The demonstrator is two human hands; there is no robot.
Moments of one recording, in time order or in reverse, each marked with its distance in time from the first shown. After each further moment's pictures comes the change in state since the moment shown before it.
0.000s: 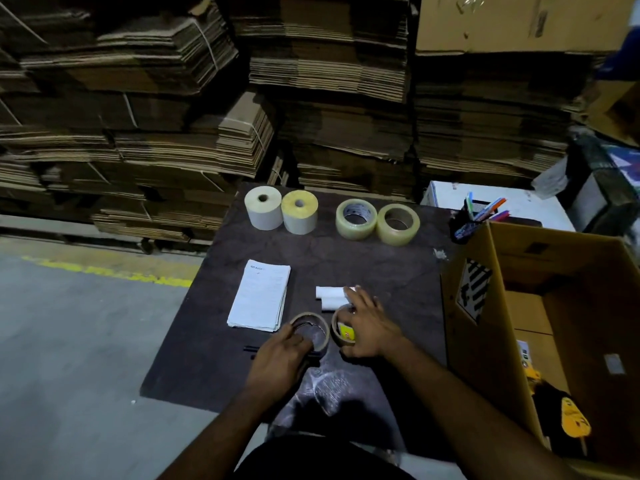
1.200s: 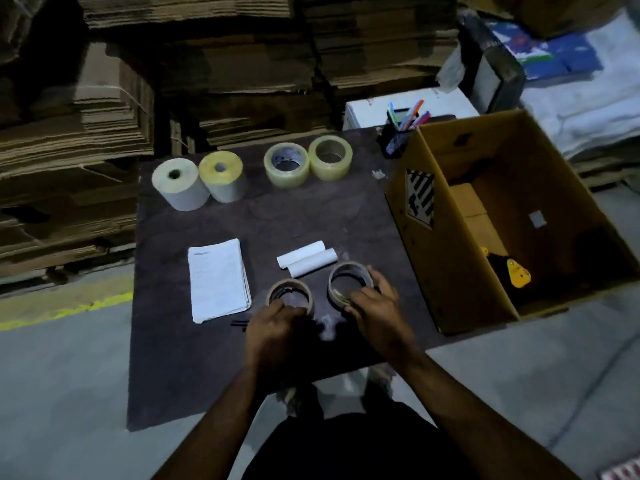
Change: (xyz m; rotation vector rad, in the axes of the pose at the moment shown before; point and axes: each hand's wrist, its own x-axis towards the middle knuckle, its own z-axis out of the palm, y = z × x) left_hand 0.006 0.004 -0.005 -0.034 0.057 0.228; right_hand -0.106 -0.056 0.043 0.247 0.581 0.407
